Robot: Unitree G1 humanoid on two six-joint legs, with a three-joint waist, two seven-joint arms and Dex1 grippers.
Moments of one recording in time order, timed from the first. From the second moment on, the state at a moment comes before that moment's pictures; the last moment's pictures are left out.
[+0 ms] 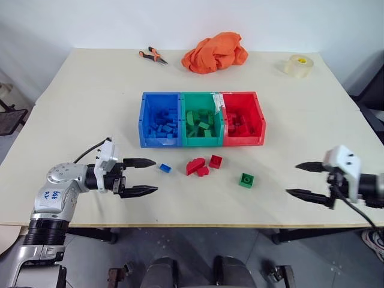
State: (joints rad) left arm -0.33 0.70 0.08 0.12 -0.50 0.27 -1.35; right arm -0.16 -0.97 -0.17 -0.16 0.41 0.48 1.14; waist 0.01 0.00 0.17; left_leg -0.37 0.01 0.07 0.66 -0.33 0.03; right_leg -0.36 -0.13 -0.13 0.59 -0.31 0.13
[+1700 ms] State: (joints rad) left arm -0.18 0.68 0.18 -0.07 -0.54 0.30 -1.18; right arm -1.17 -0.31 0.11 0.92 0.09 0.07 0.93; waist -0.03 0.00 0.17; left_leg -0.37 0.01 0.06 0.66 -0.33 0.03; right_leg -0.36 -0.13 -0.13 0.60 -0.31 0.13
